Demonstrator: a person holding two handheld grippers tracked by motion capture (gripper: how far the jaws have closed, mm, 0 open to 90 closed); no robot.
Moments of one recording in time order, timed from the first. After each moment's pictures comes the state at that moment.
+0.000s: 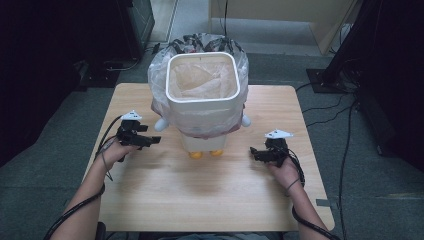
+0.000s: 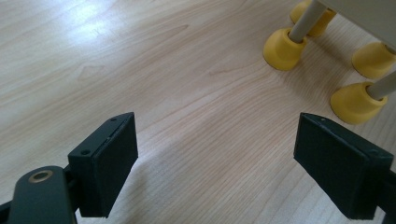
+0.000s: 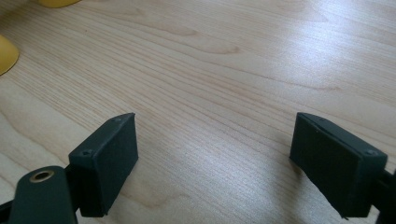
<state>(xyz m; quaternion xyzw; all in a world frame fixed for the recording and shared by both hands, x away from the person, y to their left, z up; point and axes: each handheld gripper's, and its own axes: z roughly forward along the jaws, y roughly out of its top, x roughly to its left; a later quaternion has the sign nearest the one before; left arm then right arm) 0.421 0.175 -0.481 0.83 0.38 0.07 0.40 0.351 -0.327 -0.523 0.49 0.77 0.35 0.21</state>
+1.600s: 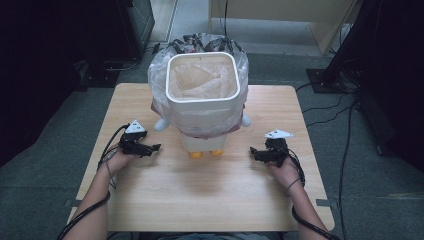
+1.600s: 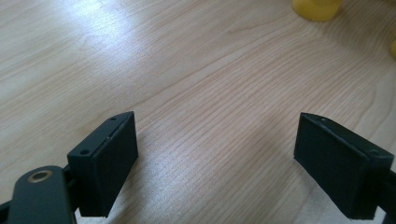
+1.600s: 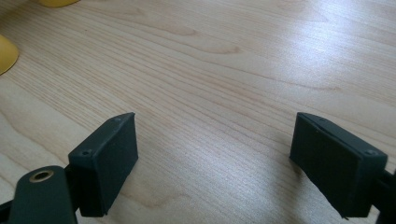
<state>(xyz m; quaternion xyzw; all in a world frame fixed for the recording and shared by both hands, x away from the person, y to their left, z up) 0.408 0.175 -0.517 0.85 0.34 0.14 0.37 0.351 -0.327 -0.523 0.49 0.77 0.35 0.21</state>
